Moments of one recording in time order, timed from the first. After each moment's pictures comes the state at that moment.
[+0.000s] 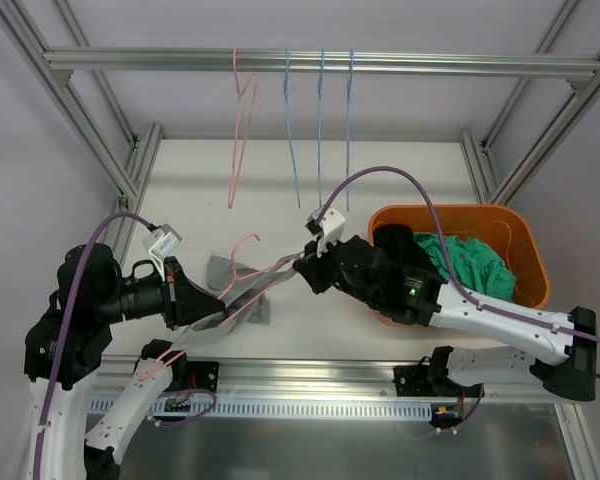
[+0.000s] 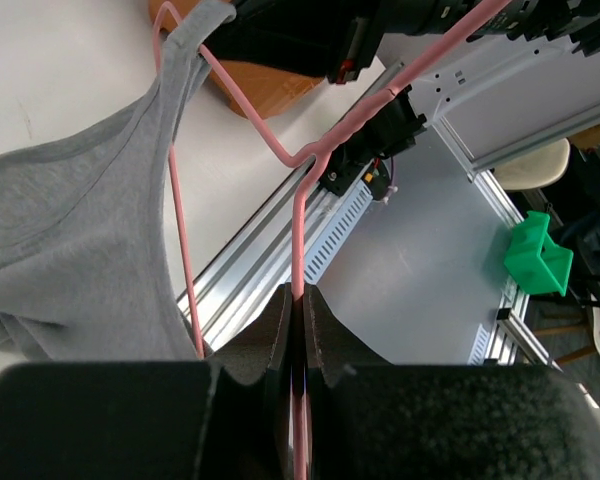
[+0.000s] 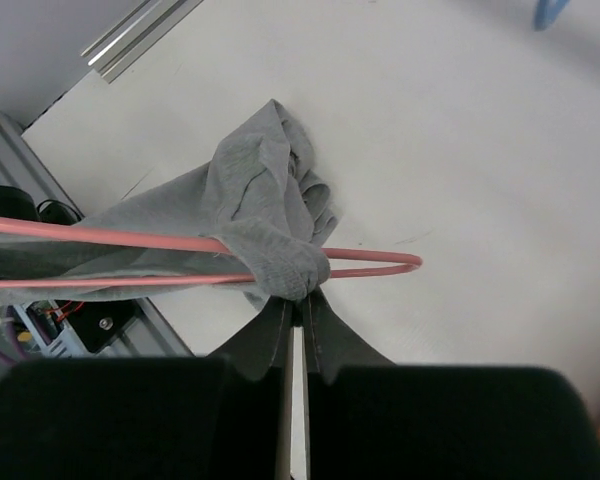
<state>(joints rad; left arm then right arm) -0.21 0.56 1.21 -1.15 0.88 -0.26 1.21 1.14 1.02 -0.26 0.29 0.33</state>
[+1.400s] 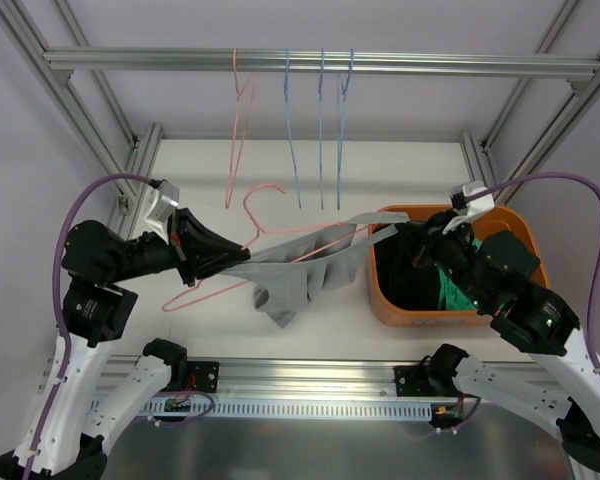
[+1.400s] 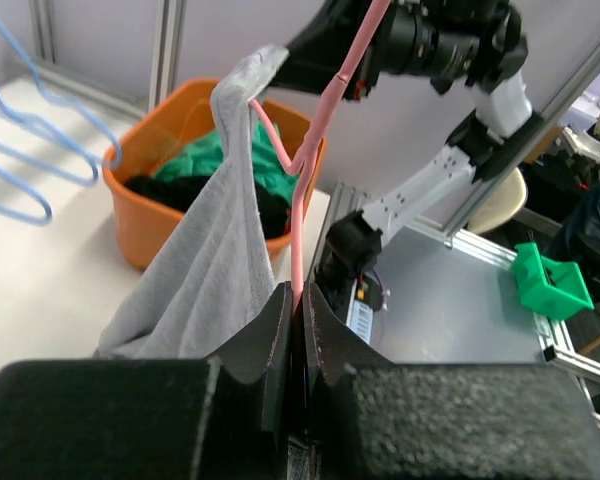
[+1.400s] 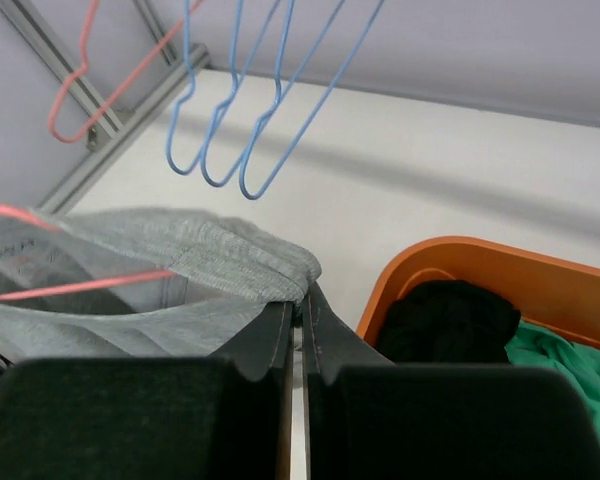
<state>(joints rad) -0.32 0.67 1.07 -0.18 0.99 -0.51 0.87 0.66 1.14 -0.57 0.36 0.24</state>
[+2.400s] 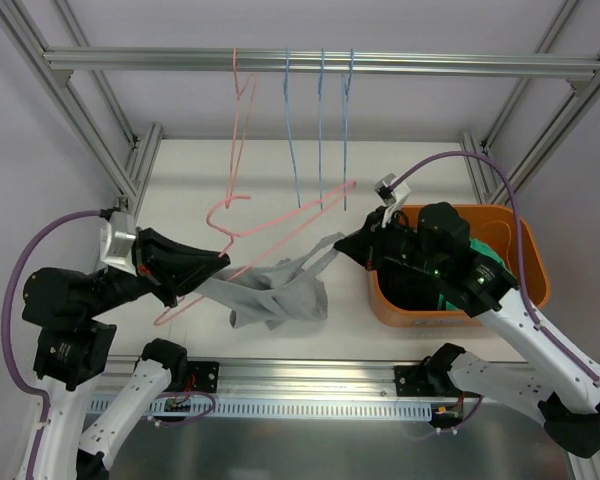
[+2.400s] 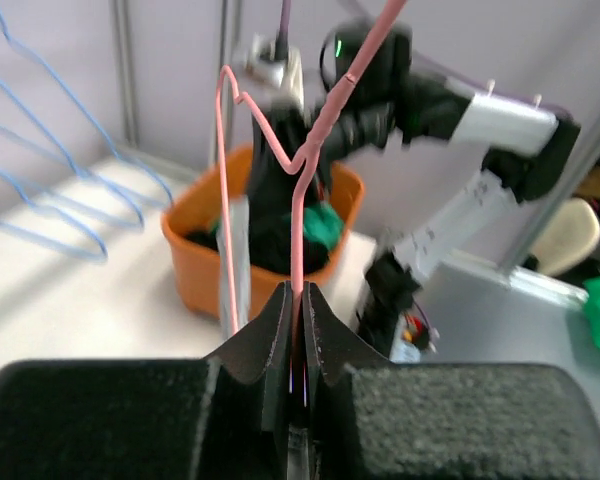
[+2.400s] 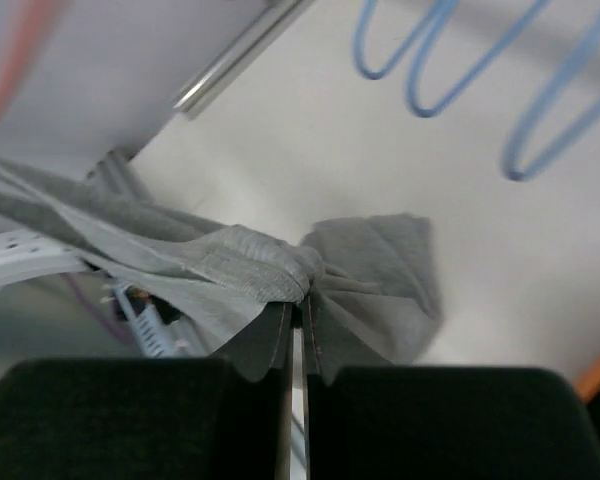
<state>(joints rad) -0.32 0.48 1.08 -0.30 0.87 -0.44 0.76 0.88 1.06 -0.46 -0.20 0.32</state>
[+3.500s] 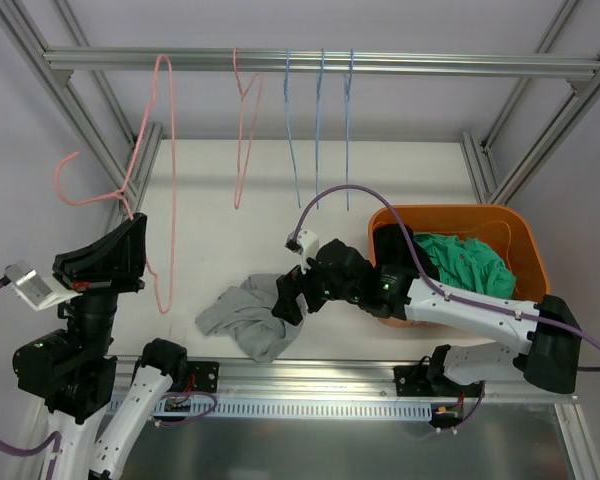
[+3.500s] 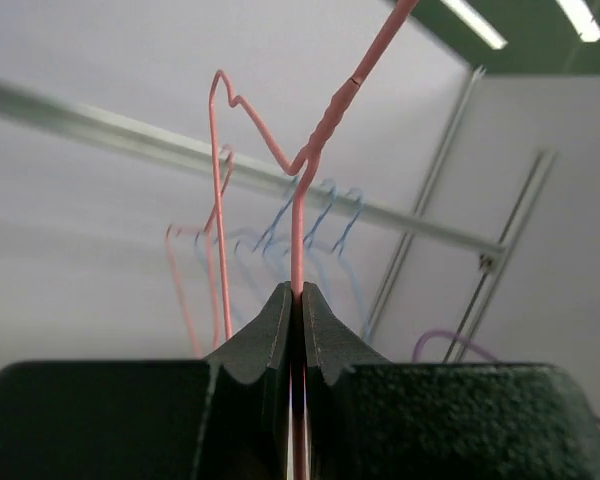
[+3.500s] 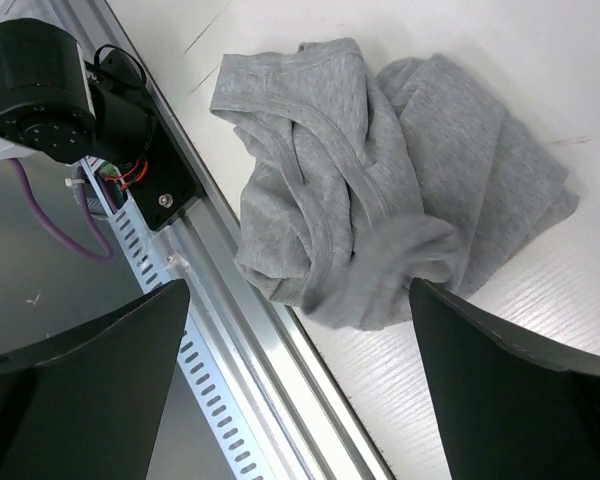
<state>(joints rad) -0.32 0.20 0.83 0.11 0.02 -0.44 1.14 1.25 0.93 -0.25 -0.11 0.42</state>
